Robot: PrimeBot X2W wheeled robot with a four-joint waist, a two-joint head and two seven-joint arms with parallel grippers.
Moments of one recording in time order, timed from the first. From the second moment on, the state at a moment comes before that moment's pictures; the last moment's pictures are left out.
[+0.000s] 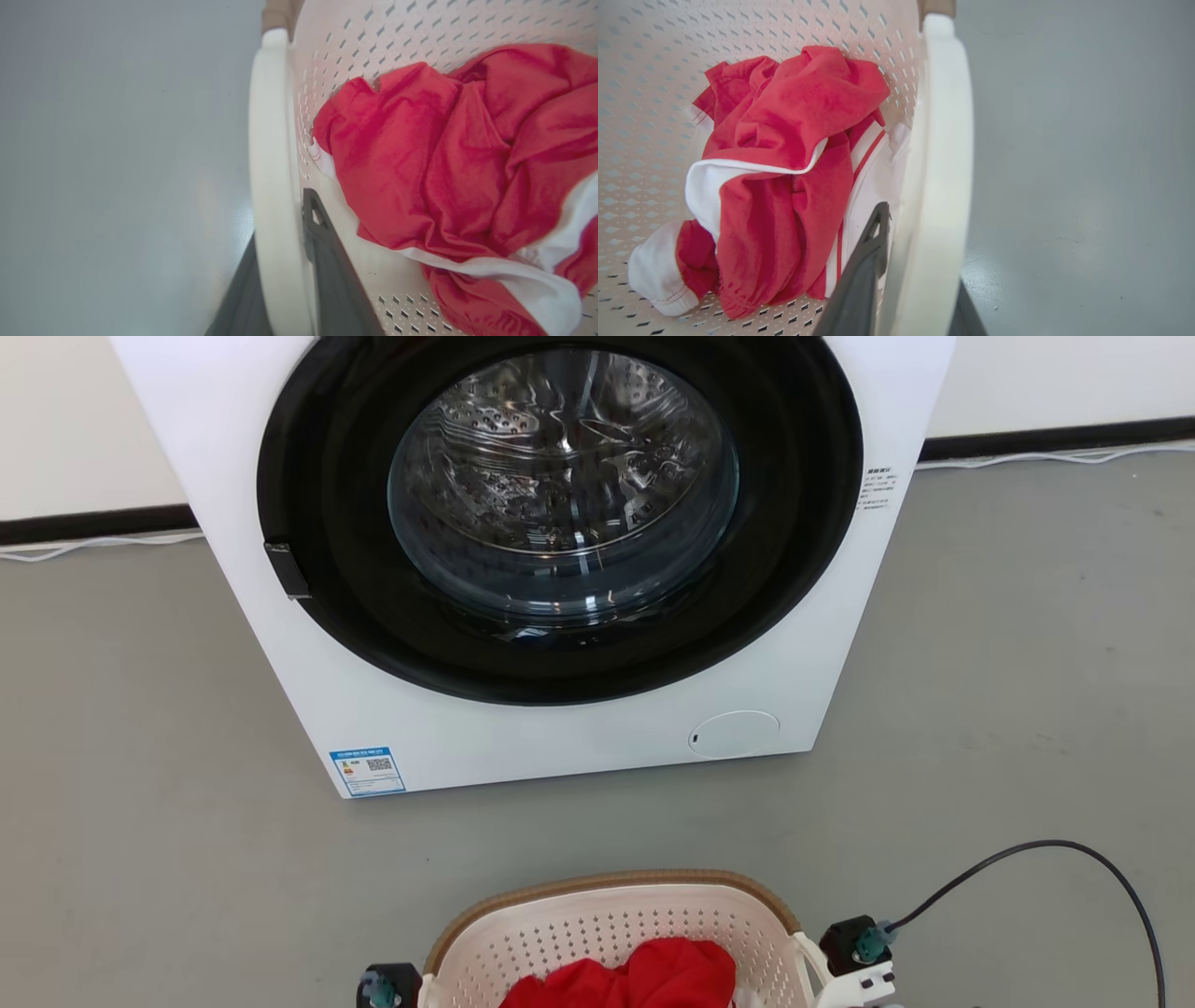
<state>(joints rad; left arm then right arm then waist) -0.41 0.04 -0.99 1.26 -1.04 0.08 -0.02 -0.43 -0.08 0.86 1.15 0.74 0.11 0.17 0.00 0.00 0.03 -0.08</state>
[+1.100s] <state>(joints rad) -0.40 0.04 -1.03 1.27 -1.07 0.08 -0.02 -0.43 -0.08 0.93 1.17 0.82 0.11 0.17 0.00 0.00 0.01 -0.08</state>
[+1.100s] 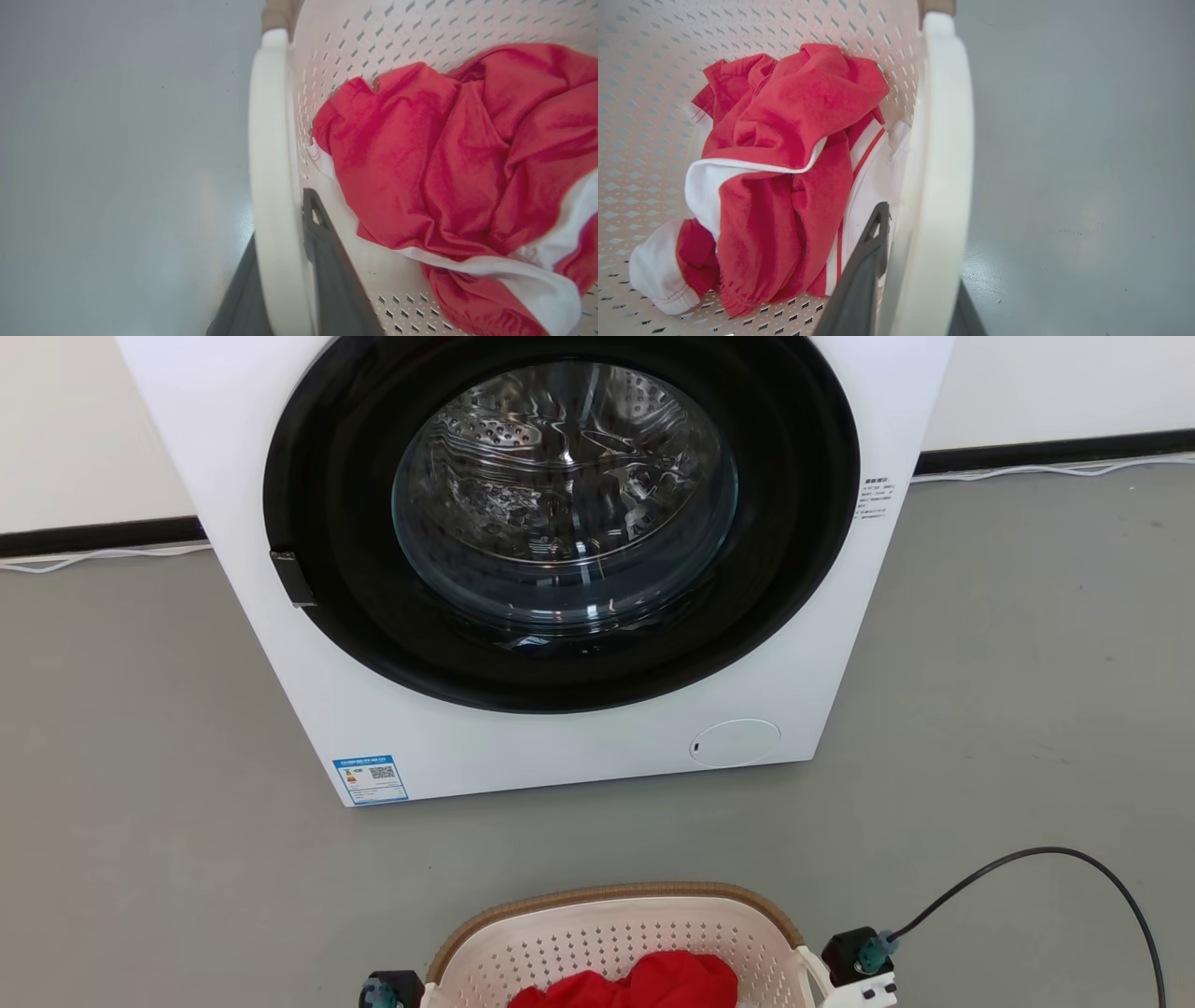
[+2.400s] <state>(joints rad) -0.40 0.04 -1.06 1.28 -1.11 0.08 -0.03 -0.43 -0.08 0.98 1.18 0.89 0.11 0.15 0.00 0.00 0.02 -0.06</state>
